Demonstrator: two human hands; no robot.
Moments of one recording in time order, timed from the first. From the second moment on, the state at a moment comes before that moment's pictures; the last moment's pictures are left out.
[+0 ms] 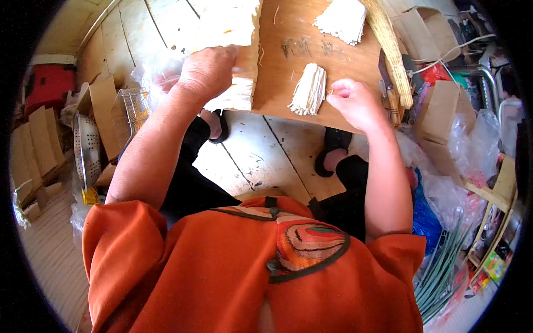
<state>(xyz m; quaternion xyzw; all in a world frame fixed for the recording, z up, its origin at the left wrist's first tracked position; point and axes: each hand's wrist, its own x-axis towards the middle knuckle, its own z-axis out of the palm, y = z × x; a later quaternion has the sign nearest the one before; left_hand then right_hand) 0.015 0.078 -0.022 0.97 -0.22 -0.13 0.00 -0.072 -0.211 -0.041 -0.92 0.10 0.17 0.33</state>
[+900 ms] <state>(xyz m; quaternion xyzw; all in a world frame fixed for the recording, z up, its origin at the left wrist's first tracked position) -0.003 -0.019 -0.063 0.58 0.11 -0.43 0.68 -0.059 -0.186 -0.050 -0.69 0.25 0.16 0.66</state>
